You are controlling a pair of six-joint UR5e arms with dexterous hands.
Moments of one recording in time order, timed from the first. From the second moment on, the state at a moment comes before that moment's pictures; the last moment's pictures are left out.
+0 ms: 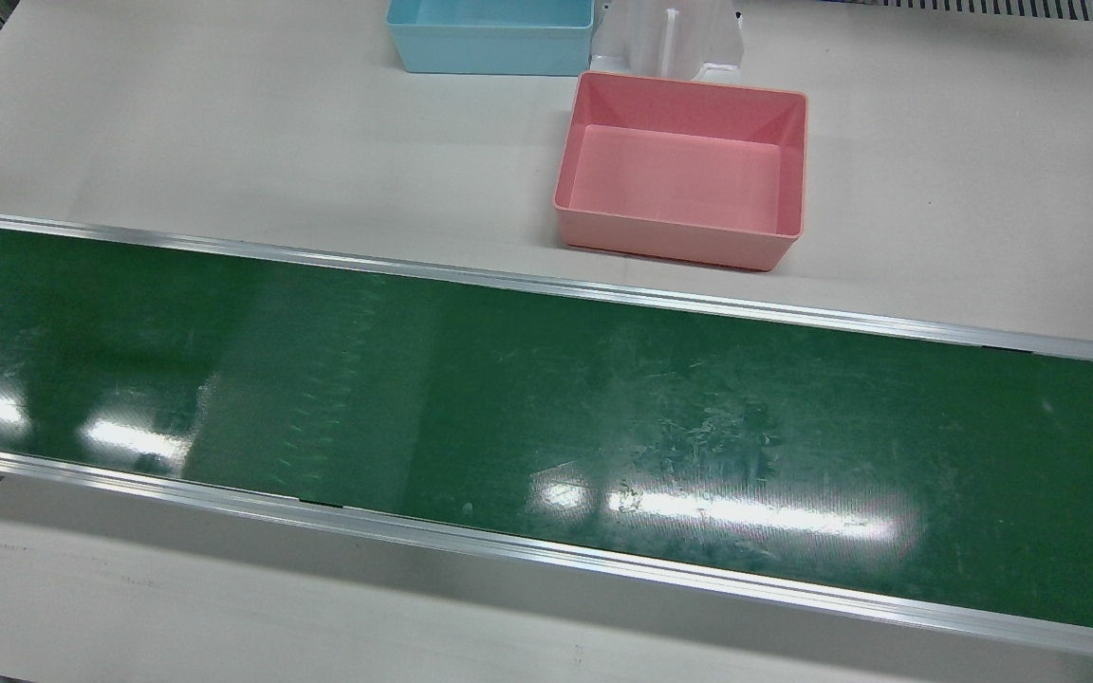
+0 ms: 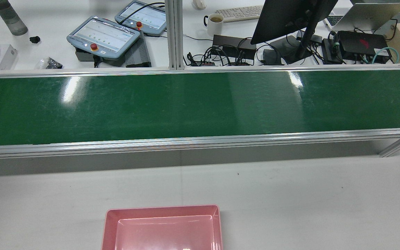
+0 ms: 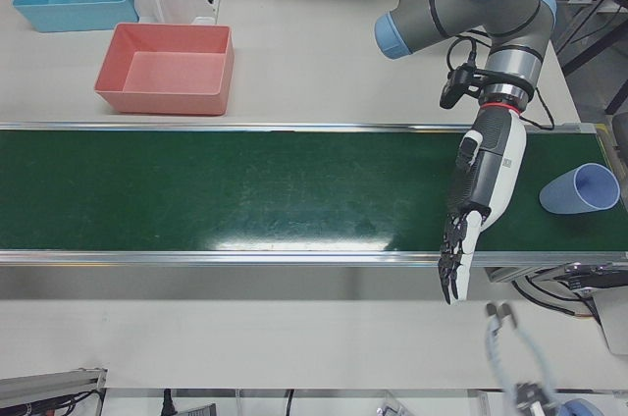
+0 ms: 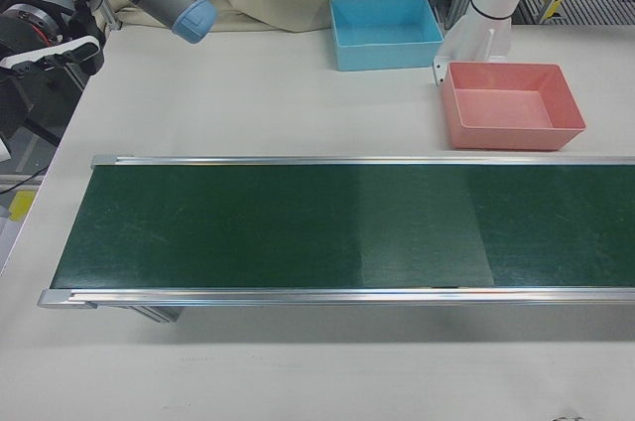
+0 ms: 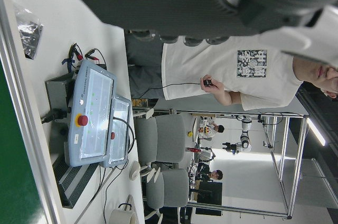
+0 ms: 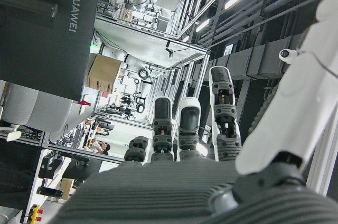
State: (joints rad) left arm -1.41 -1.81 -1.68 0.25 1.81 0.00; right arm 1.66 -1.51 1.72 -3.22 -1.54 -0.23
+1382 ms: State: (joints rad) left arm -1.41 -1.81 -1.68 0.25 1.81 0.00; right arm 1.54 -1.52 1.71 -3.22 -1.50 -0.23
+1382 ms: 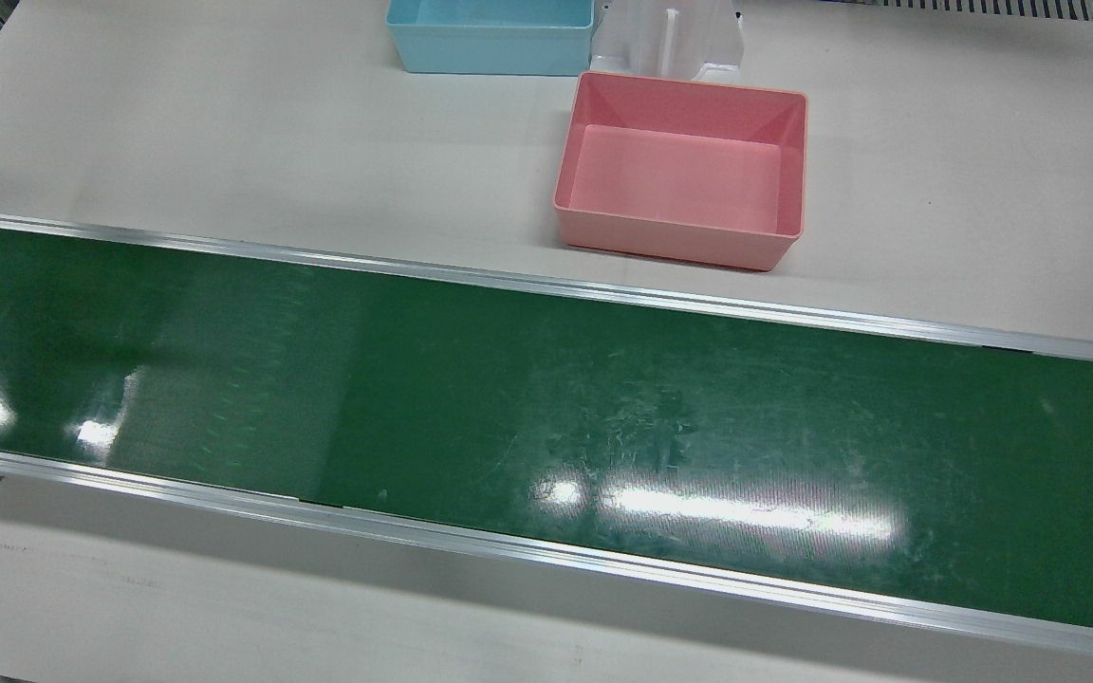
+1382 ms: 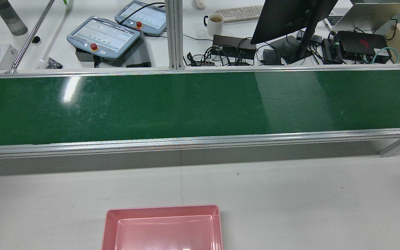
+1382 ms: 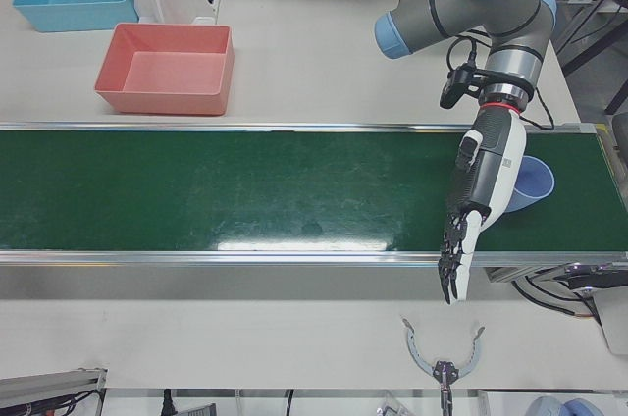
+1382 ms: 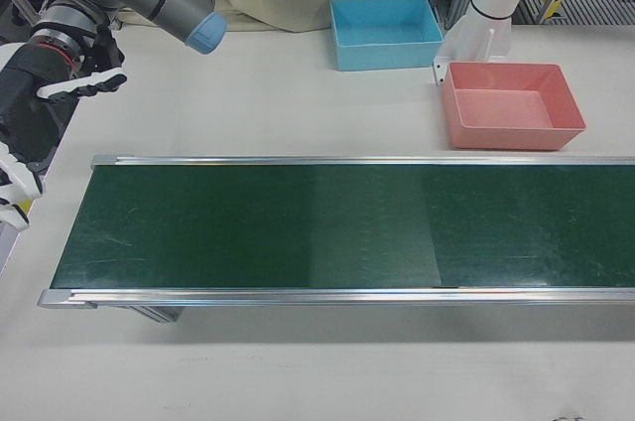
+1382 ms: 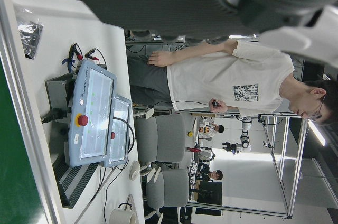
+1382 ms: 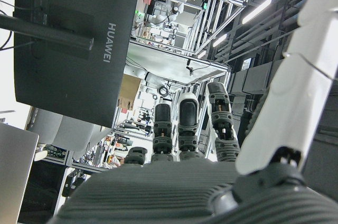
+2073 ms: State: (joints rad) left arm -1.41 -1.81 -1.68 0.25 1.81 0.00; right arm 1.07 -1.37 1.83 -3.35 -1.15 -0.27
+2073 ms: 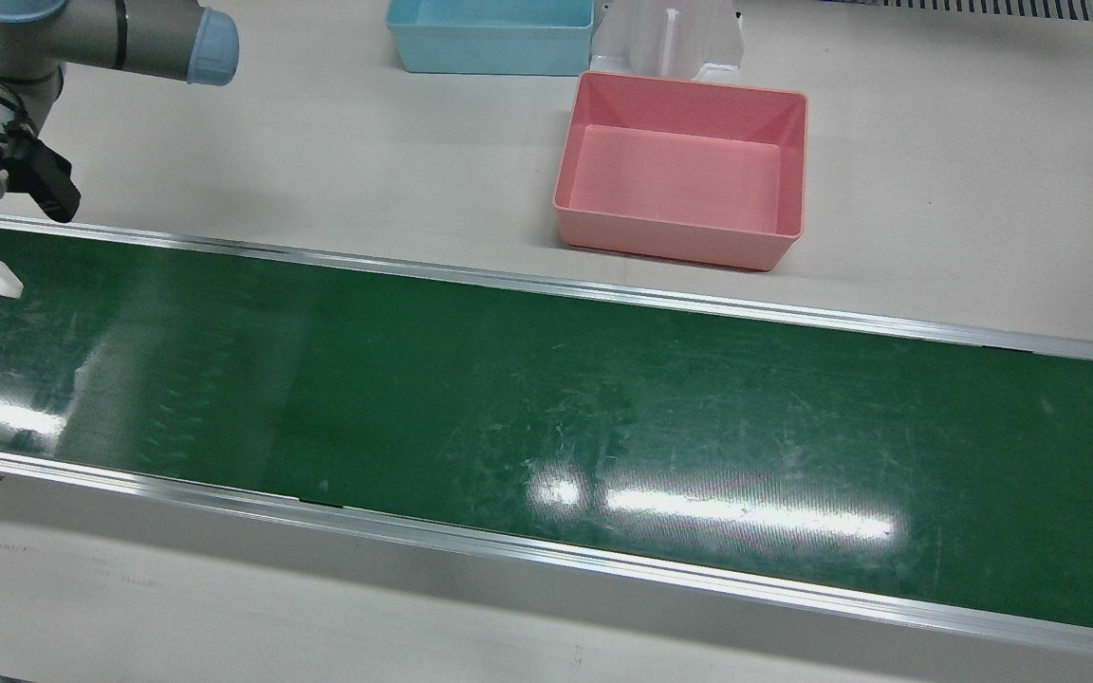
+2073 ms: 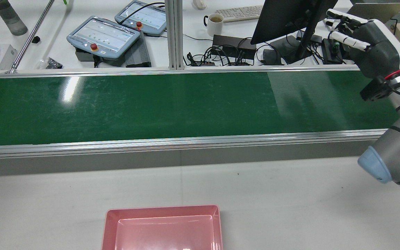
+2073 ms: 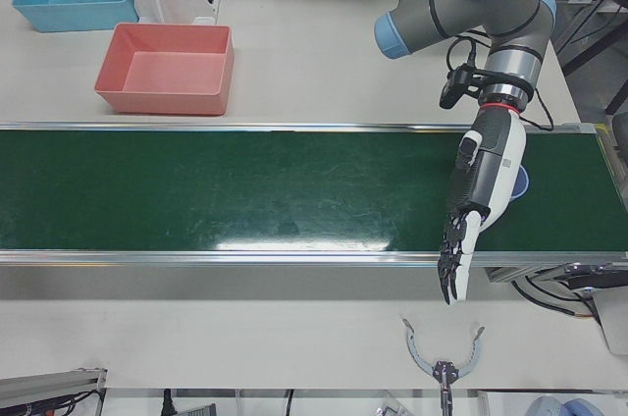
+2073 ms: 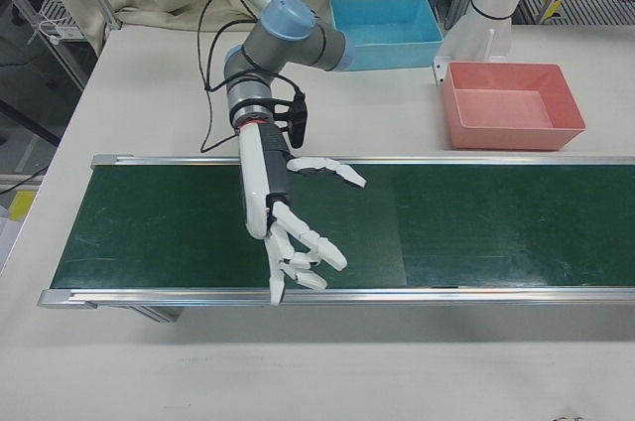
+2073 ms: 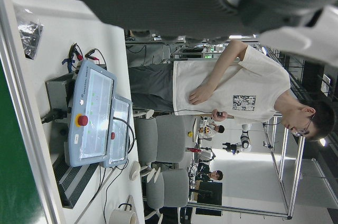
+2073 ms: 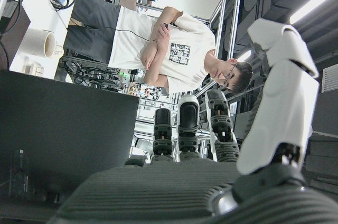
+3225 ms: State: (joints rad) left arm -1.41 -1.81 -1.68 0.24 1.81 0.00; right arm 0.80 -1.27 1.95 -3.66 -0.93 -0.35
